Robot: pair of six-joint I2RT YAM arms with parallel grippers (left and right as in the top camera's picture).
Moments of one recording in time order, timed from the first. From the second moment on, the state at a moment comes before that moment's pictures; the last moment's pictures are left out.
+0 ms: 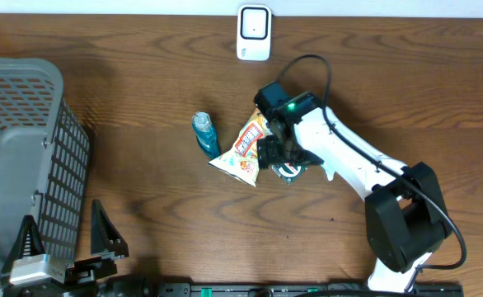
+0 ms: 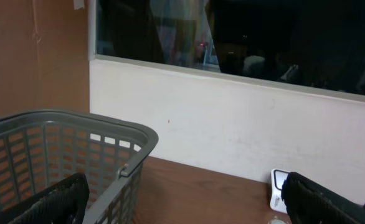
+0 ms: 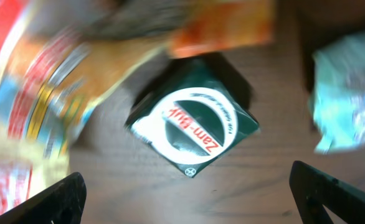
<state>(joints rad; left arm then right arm) 0.15 0.01 0.83 -0.67 -0.04 -0.15 0.57 1.91 1.44 -1.10 0.04 0.60</state>
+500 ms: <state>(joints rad) 0.15 0.01 0.83 -0.67 -0.04 -0.15 0.49 1.91 1.28 -0.84 -0.01 1.07</state>
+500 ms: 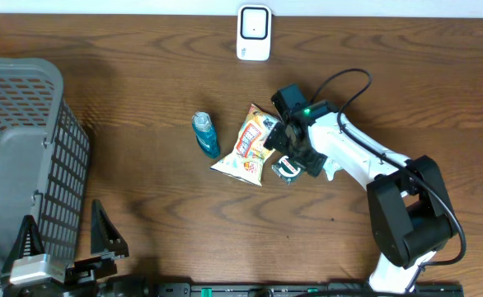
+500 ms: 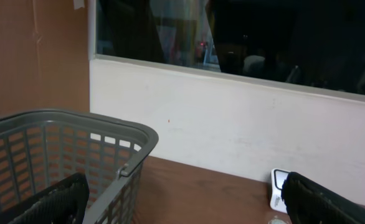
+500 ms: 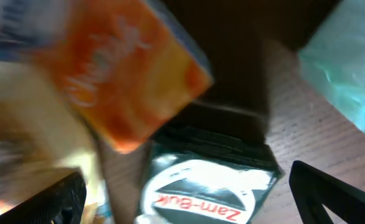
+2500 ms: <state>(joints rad) 0.15 0.01 0.76 -0.65 -0.04 -0.15 0.39 1.91 1.53 -1.17 -0.68 0.32</state>
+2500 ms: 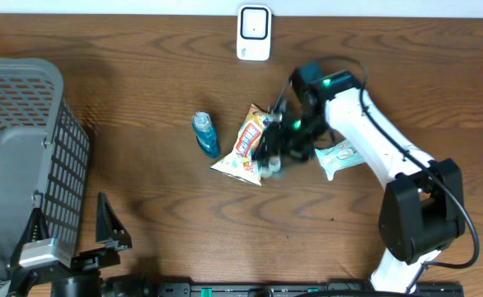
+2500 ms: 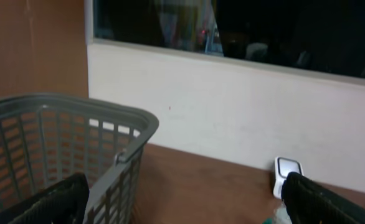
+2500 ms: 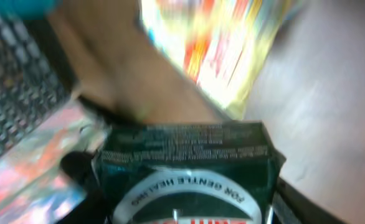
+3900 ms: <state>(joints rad) 0.15 0.01 0.51 -0.45 0.12 -0.14 0.41 2.61 2.13 0.24 0.16 0.18</state>
